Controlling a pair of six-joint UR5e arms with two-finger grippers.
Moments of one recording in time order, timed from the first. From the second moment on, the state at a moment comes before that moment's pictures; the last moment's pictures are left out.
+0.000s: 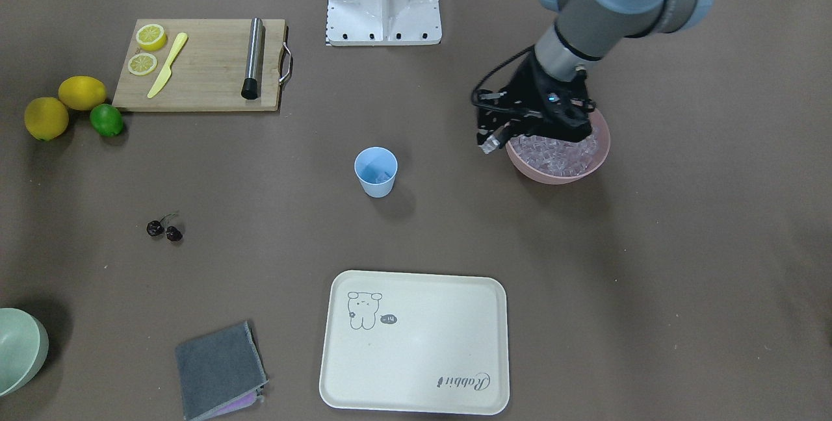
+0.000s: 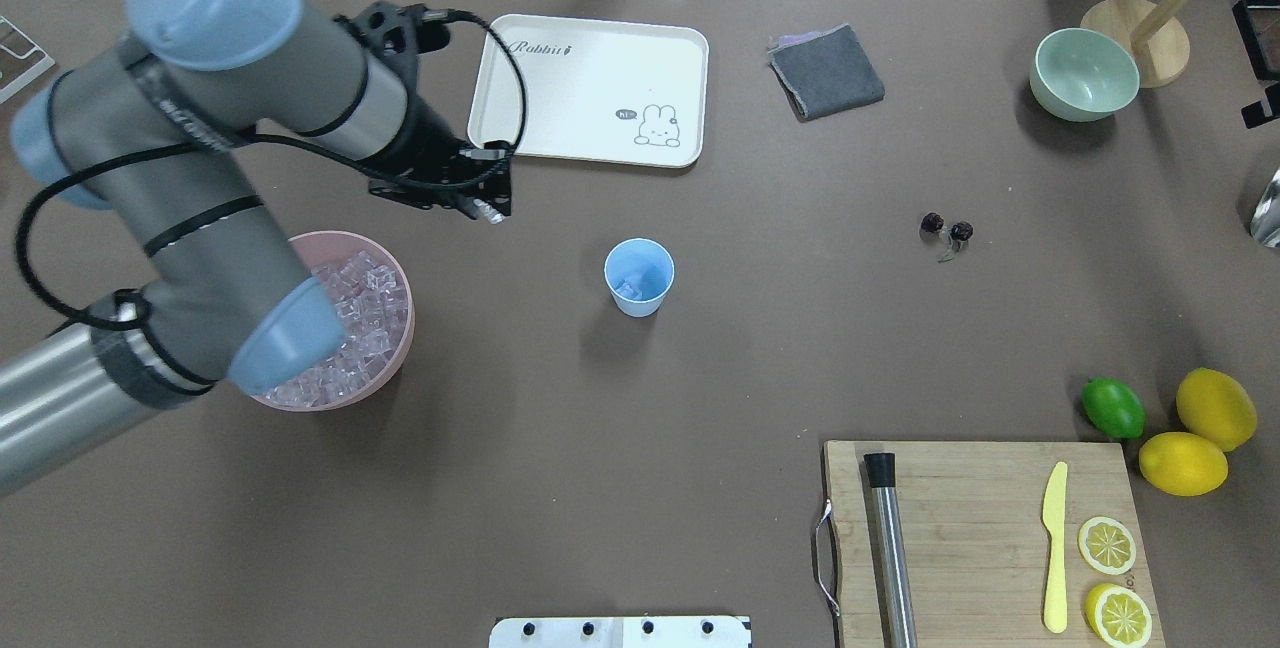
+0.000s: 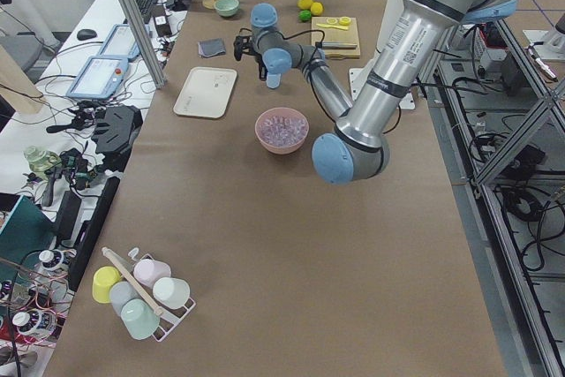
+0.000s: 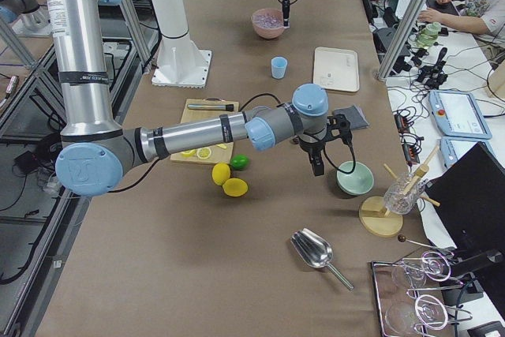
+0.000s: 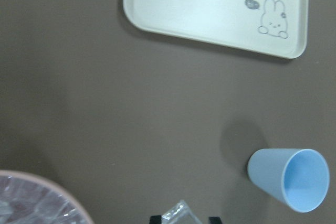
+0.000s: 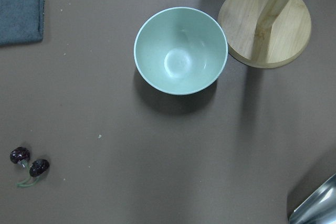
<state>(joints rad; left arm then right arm) -0.72 -2.25 -1.75 -1.74 -2.10 -1.19 1.41 -1.48 1.70 -1.32 2.35 0.26</state>
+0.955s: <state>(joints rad) -0.54 -2.41 -1.54 -1.77 -1.87 -1.28 1.40 -1.48 1.70 -1.32 2.35 0.26</state>
